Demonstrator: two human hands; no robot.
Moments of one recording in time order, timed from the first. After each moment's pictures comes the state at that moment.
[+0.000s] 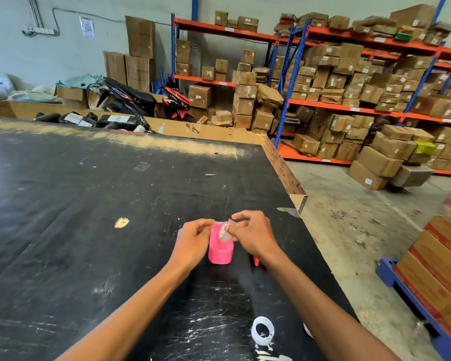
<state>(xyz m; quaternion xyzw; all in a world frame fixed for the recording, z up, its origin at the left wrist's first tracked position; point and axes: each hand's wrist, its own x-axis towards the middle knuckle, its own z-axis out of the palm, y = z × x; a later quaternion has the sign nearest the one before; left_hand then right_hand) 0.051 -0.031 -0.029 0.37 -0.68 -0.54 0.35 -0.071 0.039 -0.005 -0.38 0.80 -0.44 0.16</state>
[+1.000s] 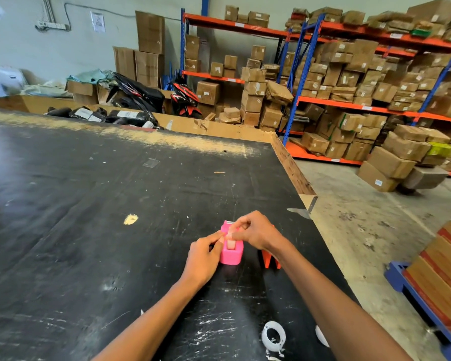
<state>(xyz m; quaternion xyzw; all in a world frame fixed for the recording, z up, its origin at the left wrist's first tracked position) 0.047 -0.038 -0.081 0.35 -0.74 -0.46 0.34 -0.099 0.013 -0.015 -0.51 0.76 -0.32 0.24</state>
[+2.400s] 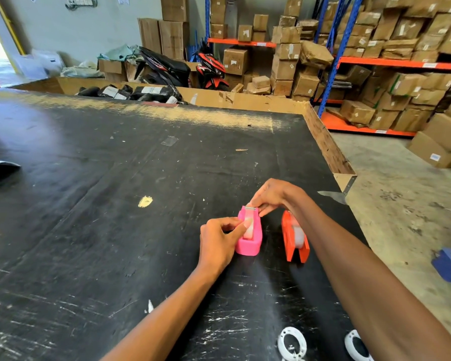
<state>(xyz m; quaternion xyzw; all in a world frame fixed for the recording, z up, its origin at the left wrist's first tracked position) 0.030 -0.036 -0.074 0.39 -0.66 -0.50 0.39 -0.154 -0.067 -0.014 -0.42 0.75 -0.23 0.46</state>
